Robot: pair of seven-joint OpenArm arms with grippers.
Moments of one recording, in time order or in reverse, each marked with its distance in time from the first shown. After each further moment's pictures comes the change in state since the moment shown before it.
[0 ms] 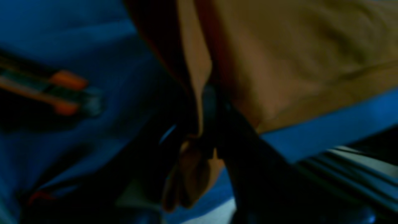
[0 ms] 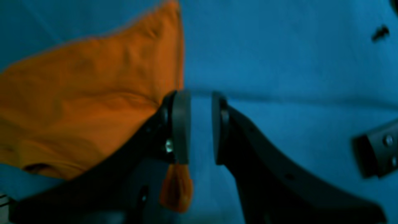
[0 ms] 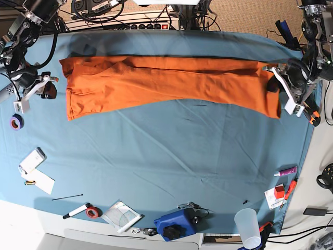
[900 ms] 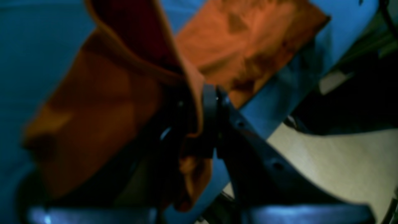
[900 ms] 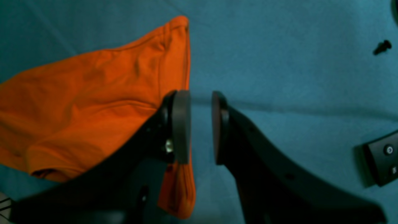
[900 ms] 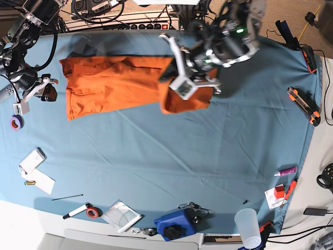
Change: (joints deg) left arm -1.2 20.7 43.5 13.5 31.1 6.7 -12.9; right arm 0.4 0.0 0.0 0.0 0.3 0.0 0.0
